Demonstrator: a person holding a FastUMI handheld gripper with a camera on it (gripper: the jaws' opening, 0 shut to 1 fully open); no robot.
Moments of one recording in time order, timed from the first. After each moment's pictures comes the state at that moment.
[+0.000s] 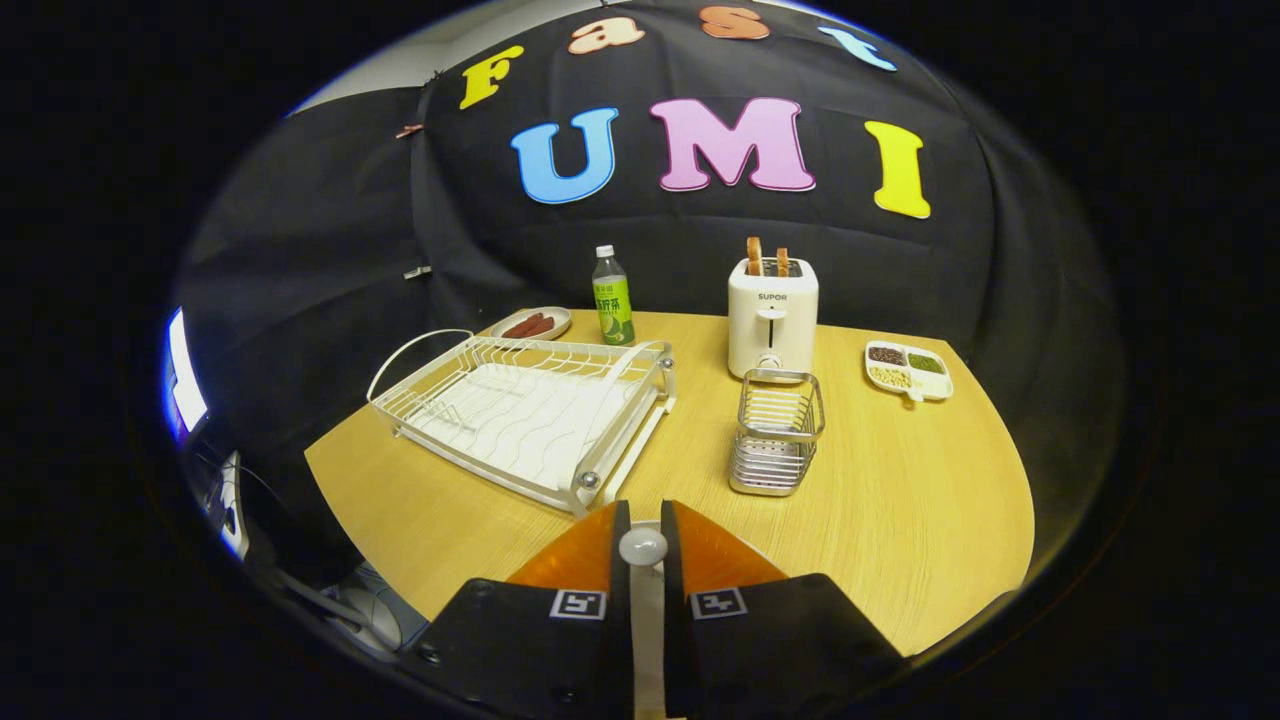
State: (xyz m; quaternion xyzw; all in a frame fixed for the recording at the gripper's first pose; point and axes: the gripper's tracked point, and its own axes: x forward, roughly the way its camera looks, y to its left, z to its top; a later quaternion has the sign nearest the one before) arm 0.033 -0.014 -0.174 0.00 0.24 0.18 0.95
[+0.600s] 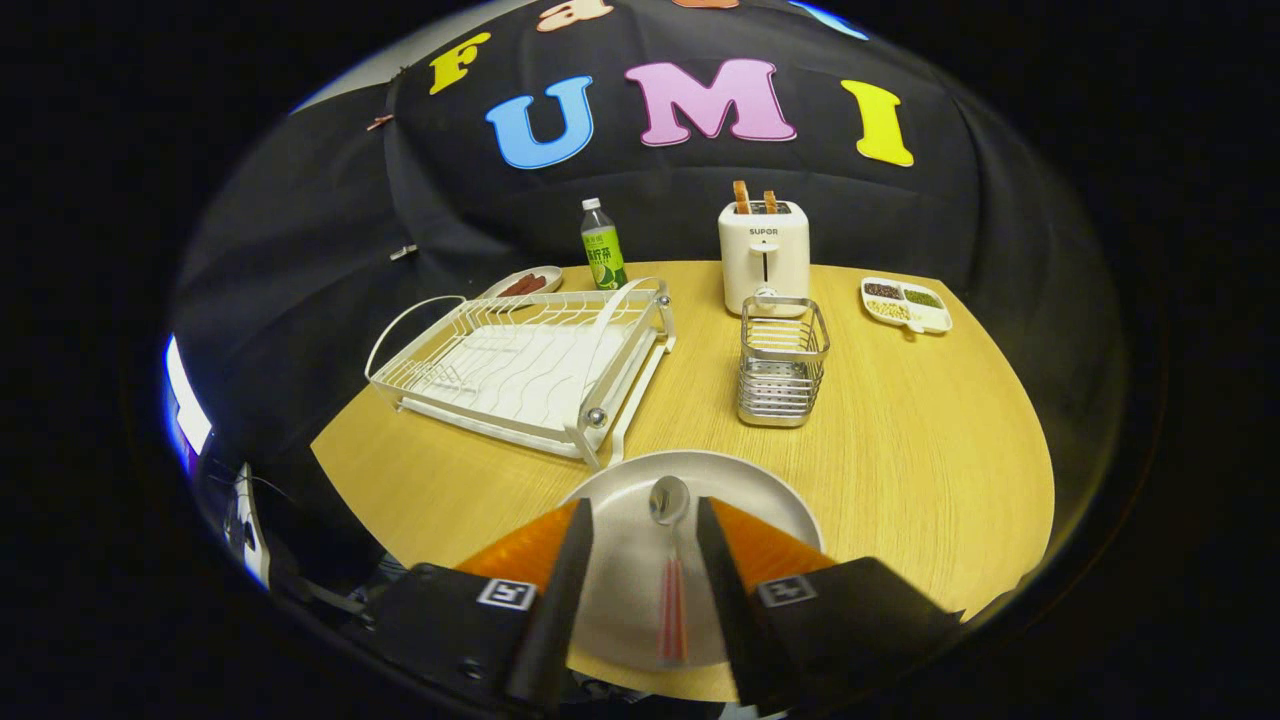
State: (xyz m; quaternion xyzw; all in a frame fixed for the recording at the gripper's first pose) arm 0.015 -0.014 -0.191 0.03 0.28 0.16 0.94
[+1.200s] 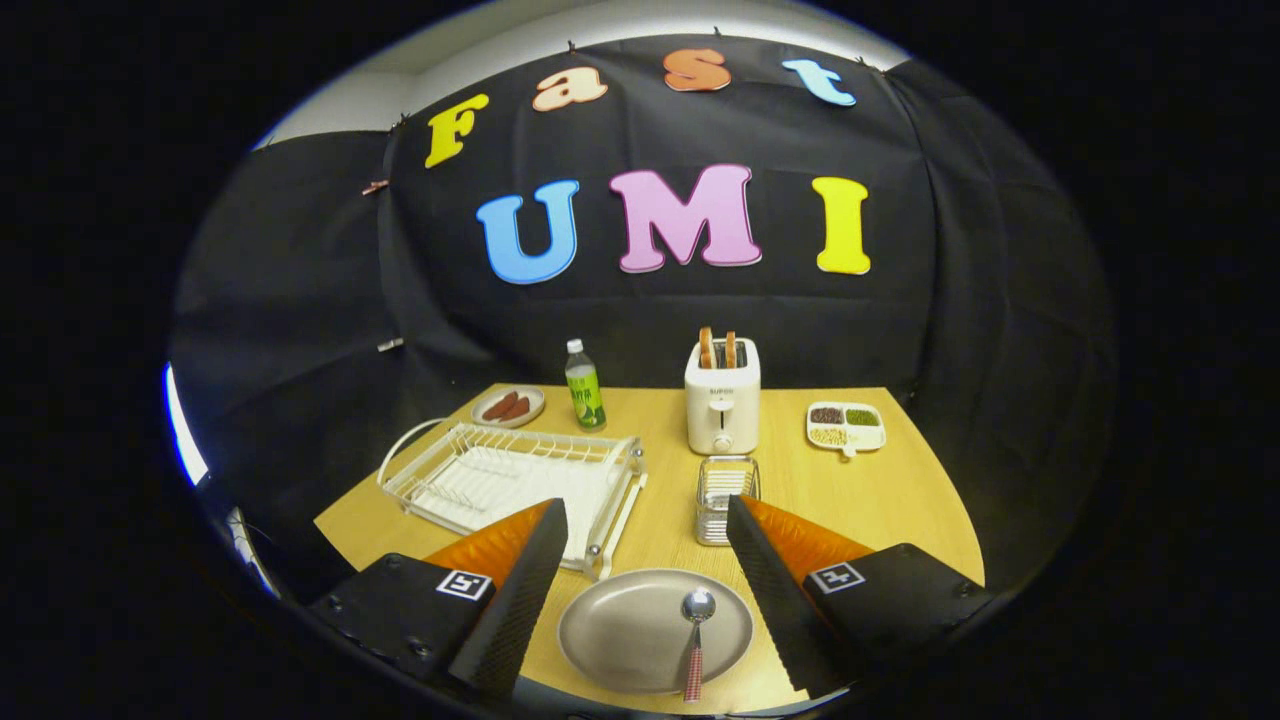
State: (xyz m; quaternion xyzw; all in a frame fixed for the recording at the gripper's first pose) arm 0.013 -0.032 -0.009 0.03 0.13 0.12 0.98
